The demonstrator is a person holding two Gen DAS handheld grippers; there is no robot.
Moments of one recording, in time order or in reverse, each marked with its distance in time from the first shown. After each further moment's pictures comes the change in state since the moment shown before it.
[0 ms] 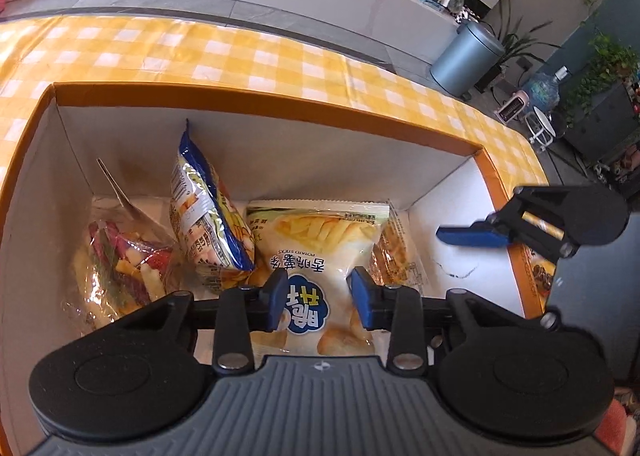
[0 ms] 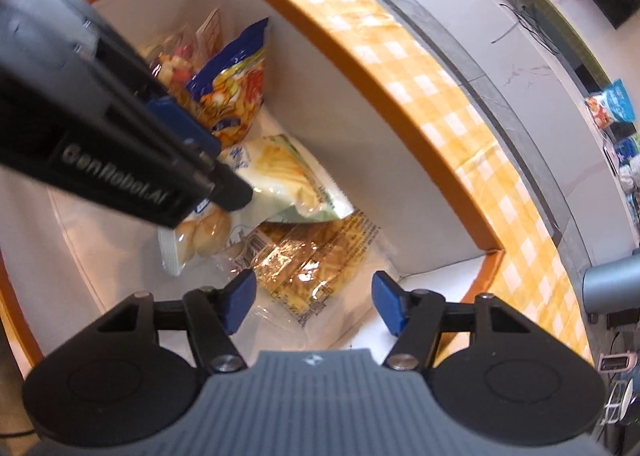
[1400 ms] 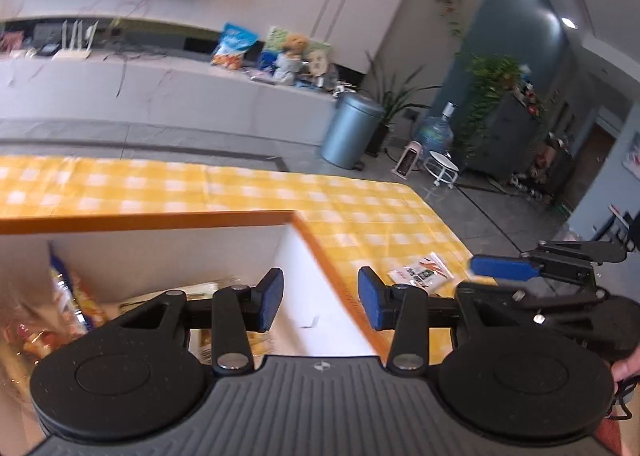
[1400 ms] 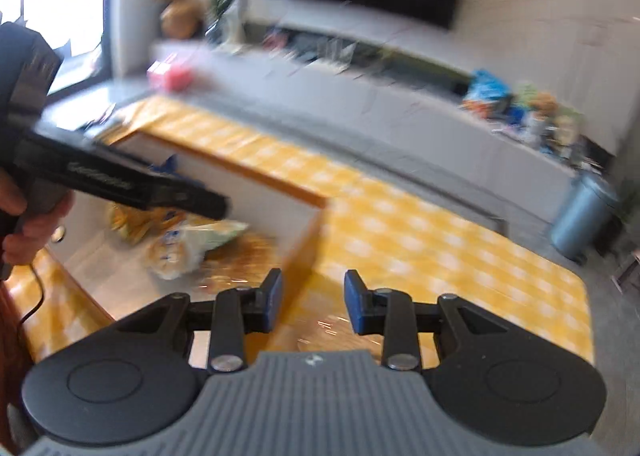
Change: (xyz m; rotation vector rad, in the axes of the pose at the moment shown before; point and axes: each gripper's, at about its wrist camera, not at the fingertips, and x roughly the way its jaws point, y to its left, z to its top) left arm -0.048 -0.090 -0.039 0.303 -0.330 -0.218; right arm -0.129 -0.013 -0.164 0.500 -0.476 -0.171
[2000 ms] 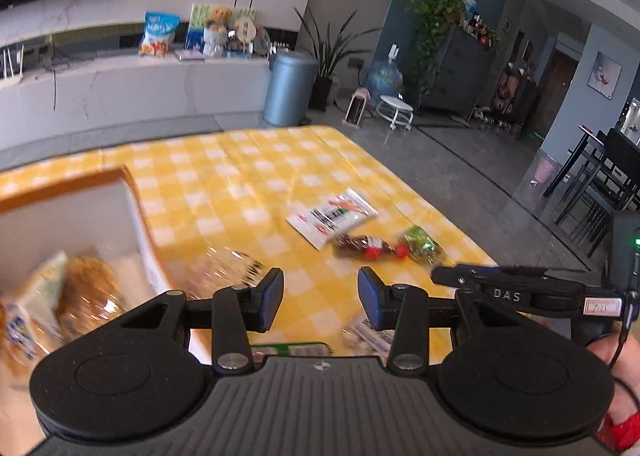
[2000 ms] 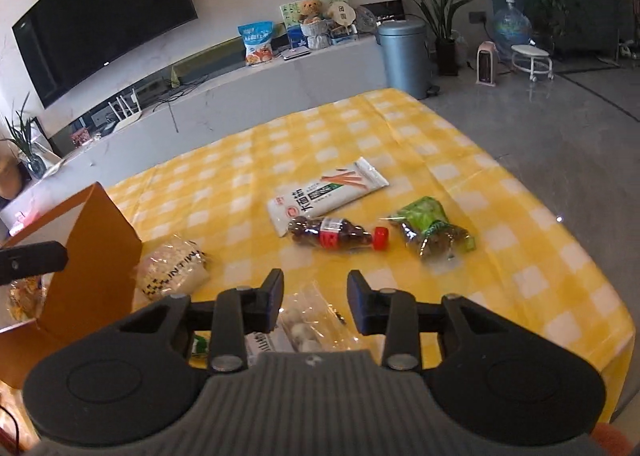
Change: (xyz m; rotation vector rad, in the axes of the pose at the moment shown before) left arm 0.044 -0.118 -0.042 0.157 0.125 -0.064; right arm -0.038 -0.085 -0.142 0.674 0.022 -0.314
